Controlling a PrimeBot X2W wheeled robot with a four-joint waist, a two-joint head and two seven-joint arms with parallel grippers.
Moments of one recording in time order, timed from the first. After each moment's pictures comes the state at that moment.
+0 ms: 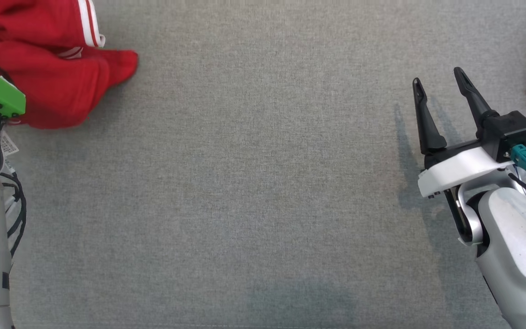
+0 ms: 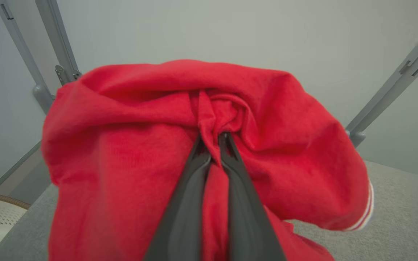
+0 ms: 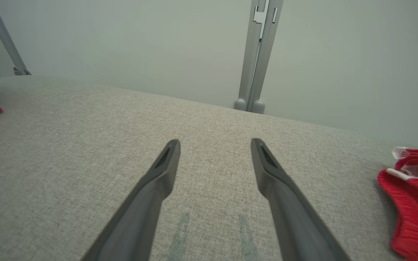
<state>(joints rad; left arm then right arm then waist) -0.75 0.24 0.02 0.44 -0.54 -0.03 0.09 -0.34 -0.28 0.33 0.11 0.20 -0.12 -0.18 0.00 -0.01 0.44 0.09</state>
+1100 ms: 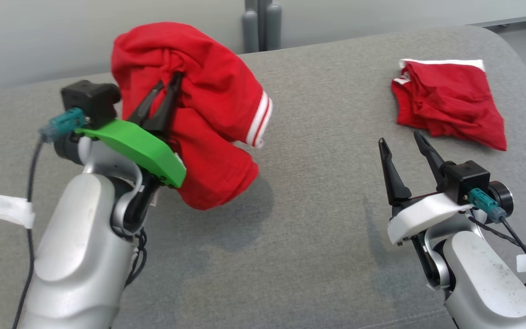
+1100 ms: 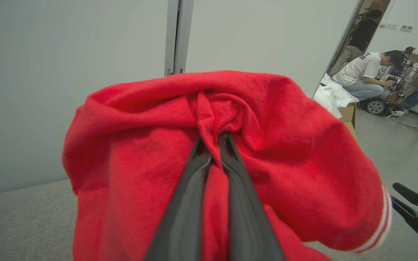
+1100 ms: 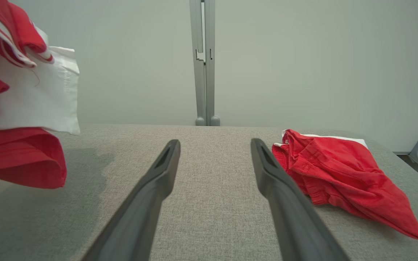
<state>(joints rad) -0.56 0.08 -0.31 0.25 -0.56 -0.12 0.06 -0.23 -0.18 0.37 0.22 0.26 -0.11 -0.22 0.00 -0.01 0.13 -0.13</state>
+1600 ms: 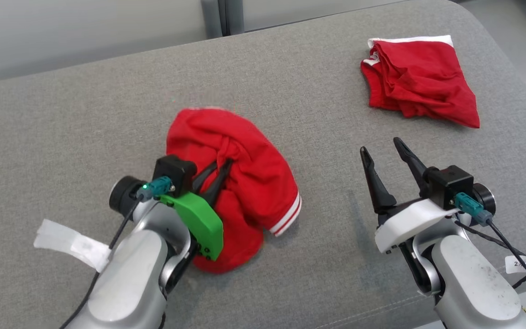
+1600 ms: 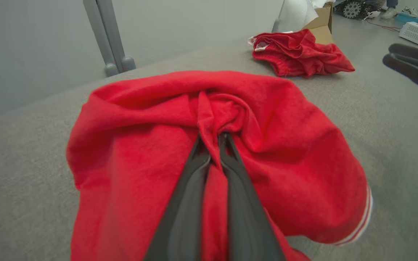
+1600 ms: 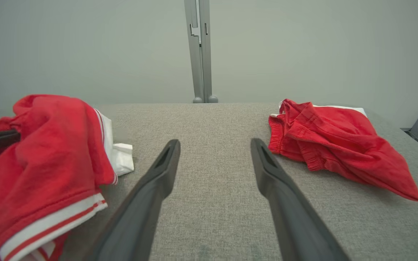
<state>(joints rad) -0.47 0.08 -0.51 0.33 -0.40 -0.12 0.00 -0.23 -0.16 0.40 0.23 0.26 -0.08 -0.22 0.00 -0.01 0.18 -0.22</state>
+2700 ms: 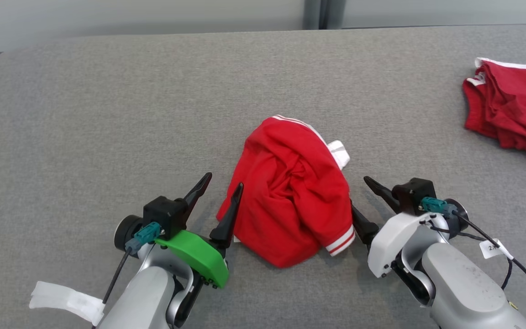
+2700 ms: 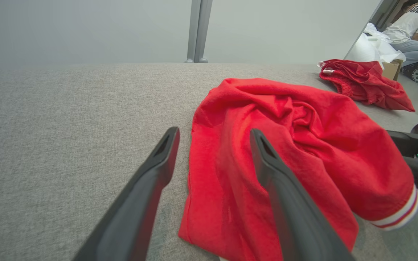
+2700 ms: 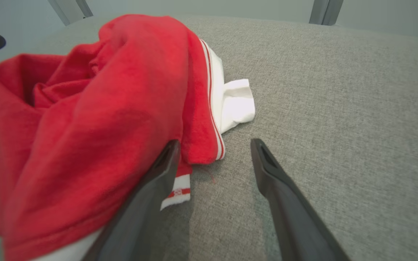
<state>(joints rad) -0.31 0.05 -0.52 0.37 -0.43 -0.09 -0.22 -0.30 -0.18 0.53 0.48 0.32 0.10 -0.14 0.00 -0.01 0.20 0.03</state>
